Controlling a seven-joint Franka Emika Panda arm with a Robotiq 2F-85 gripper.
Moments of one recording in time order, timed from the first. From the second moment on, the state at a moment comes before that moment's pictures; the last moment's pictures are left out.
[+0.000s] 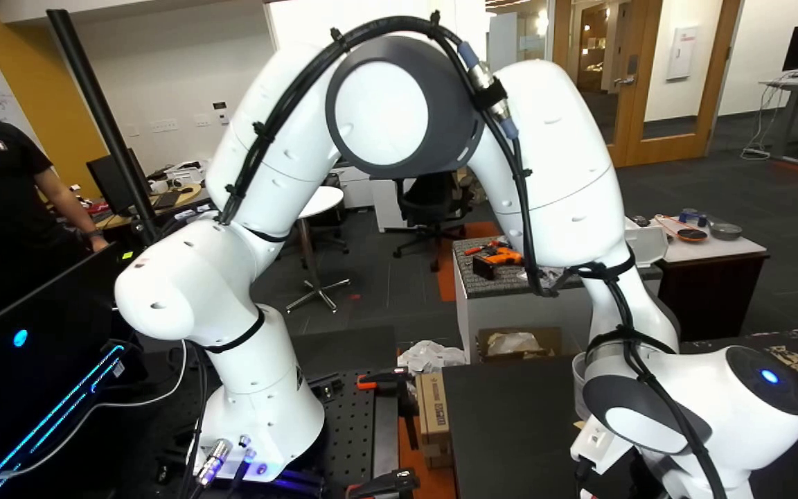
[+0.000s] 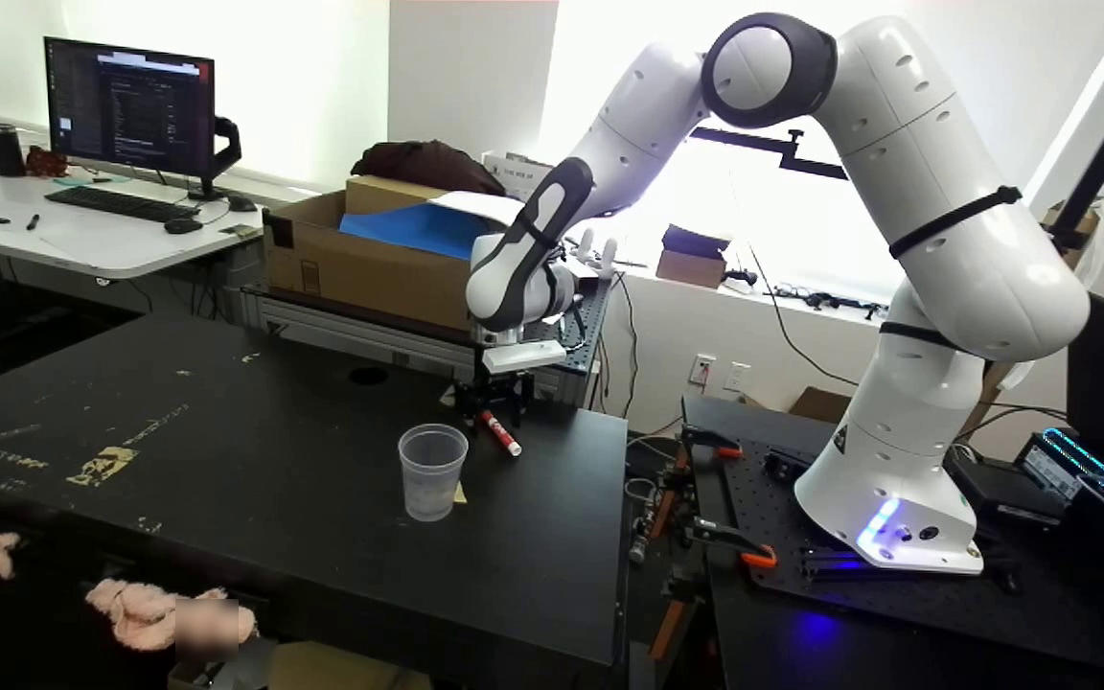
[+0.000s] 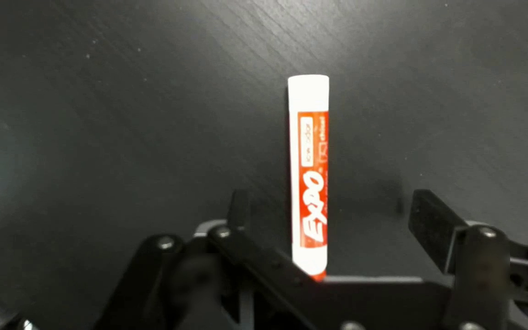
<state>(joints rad) -0.24 0.79 -0.06 -1.95 0.30 2.56 0.29</state>
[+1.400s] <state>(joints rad) -0.21 0.71 -0.09 -1.97 0.30 2.57 0.30</state>
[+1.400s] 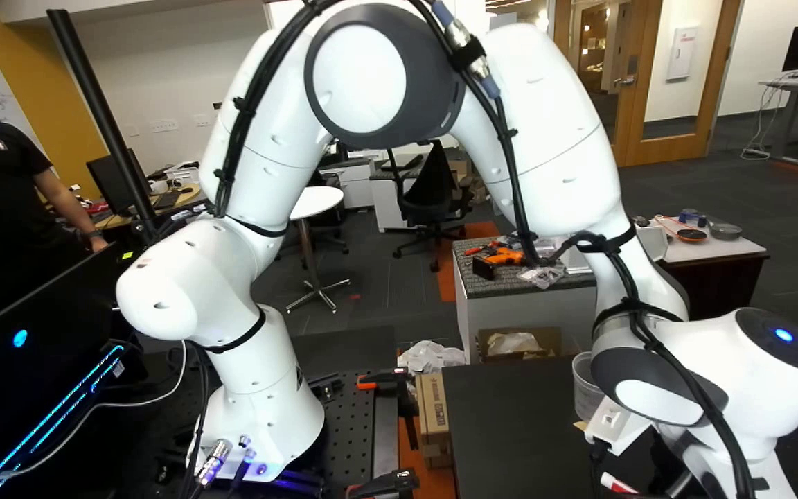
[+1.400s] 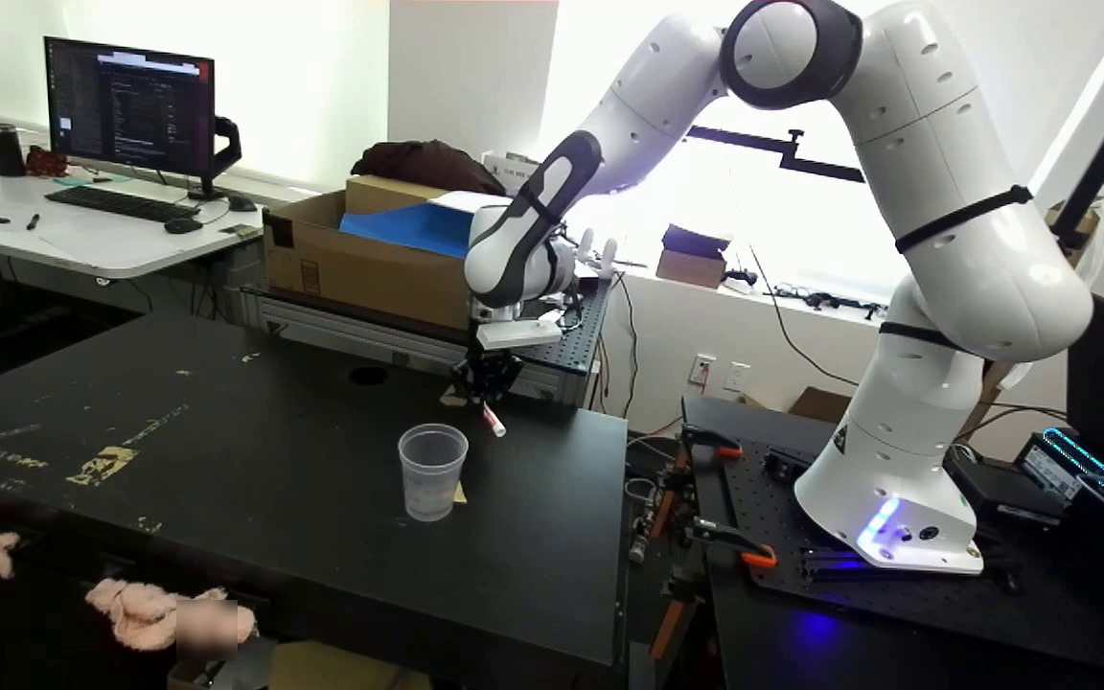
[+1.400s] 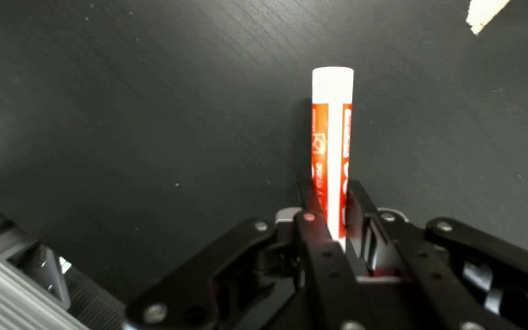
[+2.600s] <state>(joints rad) -0.05 0.37 -0.21 -2.18 0.12 2.67 0.36</state>
